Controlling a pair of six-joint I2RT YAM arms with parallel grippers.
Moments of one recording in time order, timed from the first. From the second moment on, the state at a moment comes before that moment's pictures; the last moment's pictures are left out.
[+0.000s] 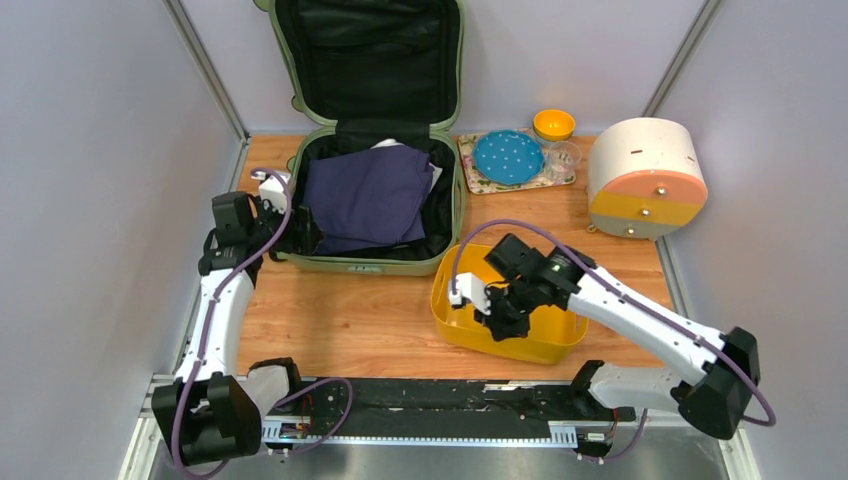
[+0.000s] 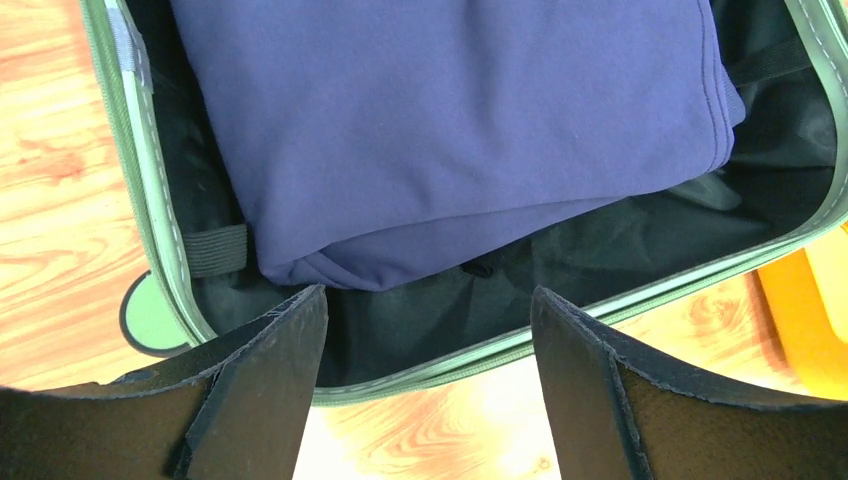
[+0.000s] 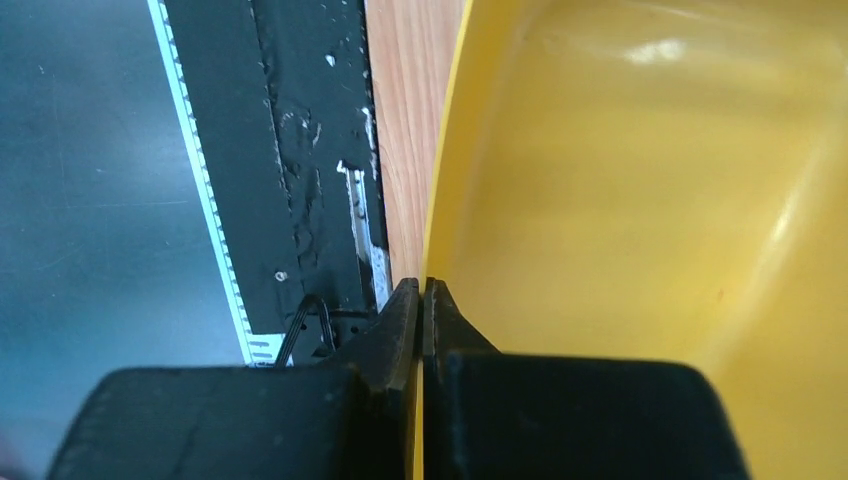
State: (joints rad) left arm 0.16 1.03 0.83 -0.41 0.54 0.16; right arm 0.82 1.14 1.03 -1.13 -0.42 -0.55
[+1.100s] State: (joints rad) left arm -0.25 1.44 0.82 -0.02 0.70 0.96; right arm 0.49 1.45 1.40 -0.80 -0.53 -0.12
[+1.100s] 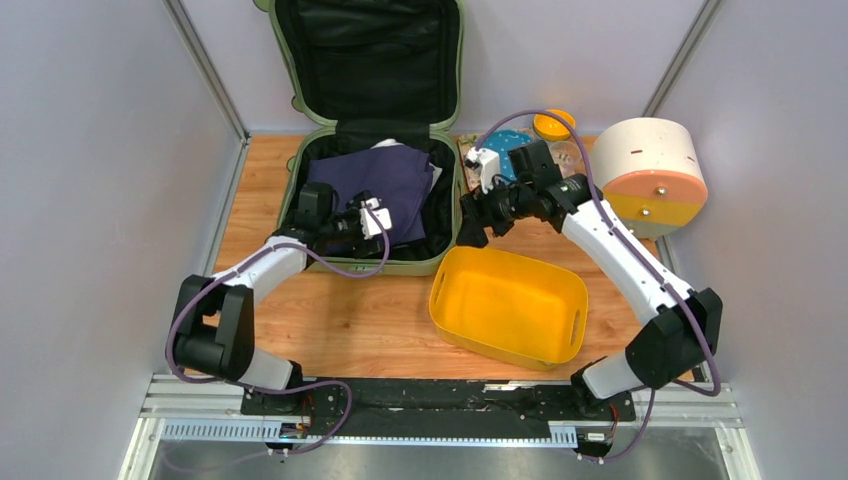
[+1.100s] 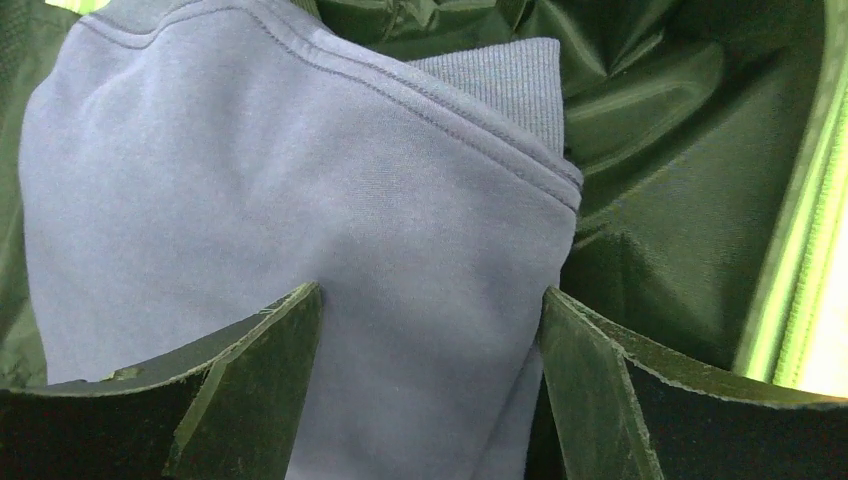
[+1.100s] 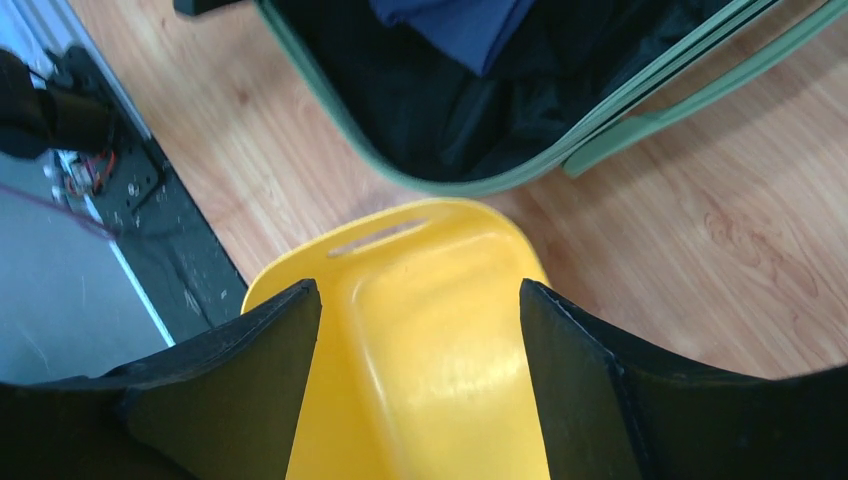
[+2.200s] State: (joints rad) left arm -0.24 1.62 0.99 -0.02 0.69 0.76; right arm 0.47 1.73 1.53 -0.55 -0.55 0.28
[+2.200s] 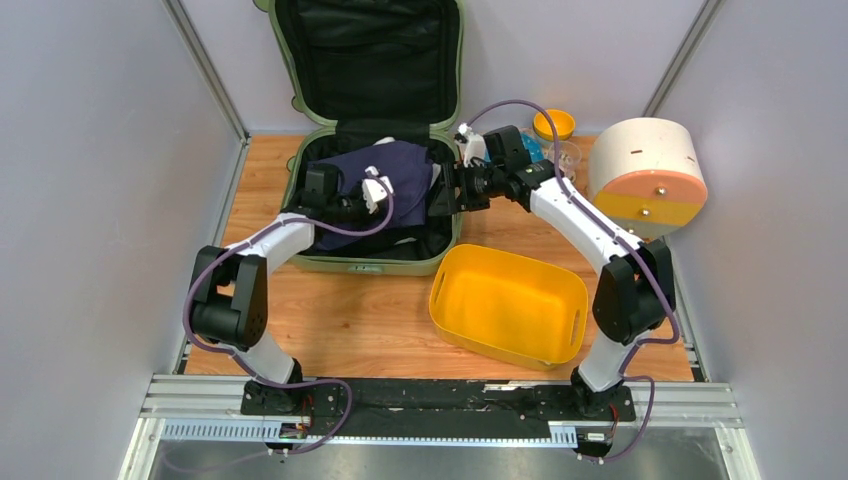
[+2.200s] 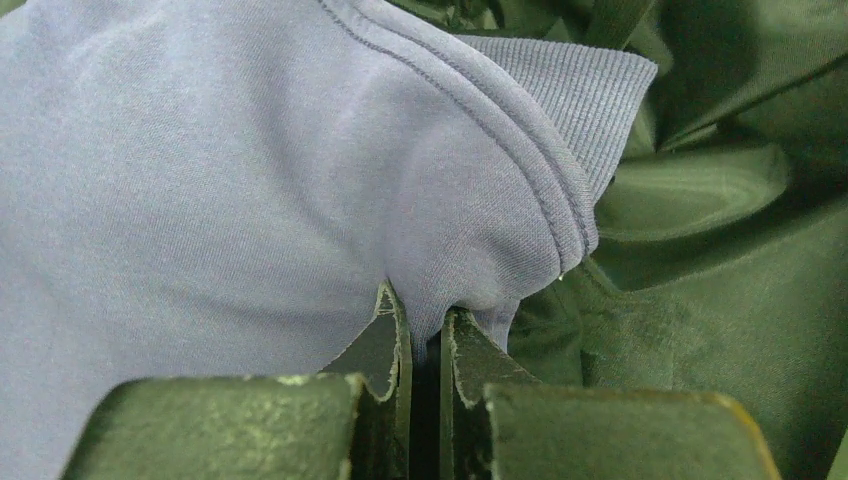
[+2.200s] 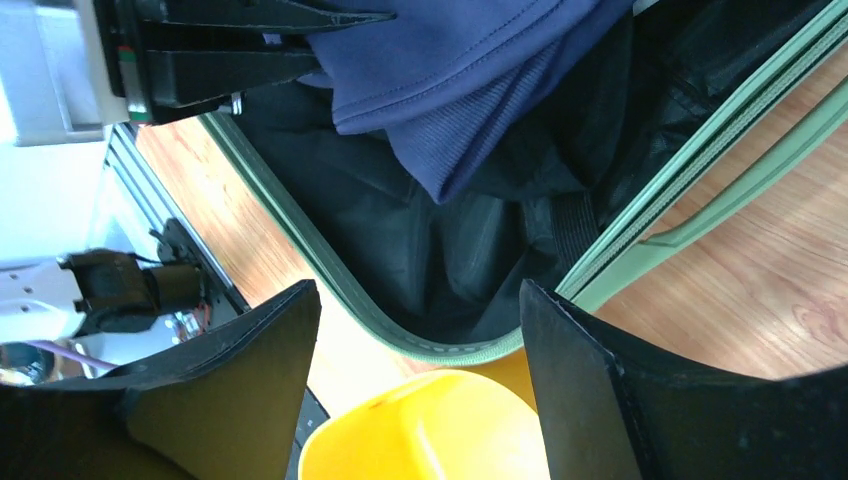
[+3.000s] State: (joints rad) left arm -0.14 1.62 1.00 0.08 0.86 0.46; right arm 0.49 2.02 1.73 -0.42 -0.48 0.75
